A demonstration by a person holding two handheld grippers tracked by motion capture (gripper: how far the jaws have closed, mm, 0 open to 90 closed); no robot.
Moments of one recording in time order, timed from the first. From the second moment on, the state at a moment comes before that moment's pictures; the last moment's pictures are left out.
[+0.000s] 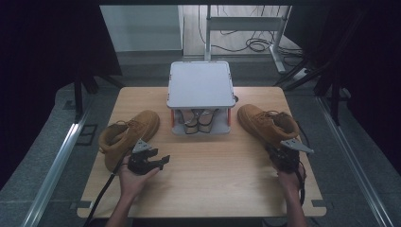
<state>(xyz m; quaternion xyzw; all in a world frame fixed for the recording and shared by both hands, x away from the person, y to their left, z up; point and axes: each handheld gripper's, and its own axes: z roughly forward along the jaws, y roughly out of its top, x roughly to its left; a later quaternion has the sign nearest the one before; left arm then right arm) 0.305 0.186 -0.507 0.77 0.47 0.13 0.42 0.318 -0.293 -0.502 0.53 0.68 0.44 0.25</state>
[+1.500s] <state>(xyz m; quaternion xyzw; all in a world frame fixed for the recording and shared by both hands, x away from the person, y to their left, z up) 0.290 0.233 -0.408 0.74 0.44 0.23 0.46 0.297 -0.272 -0.486 0.47 0.70 0.48 0.24</state>
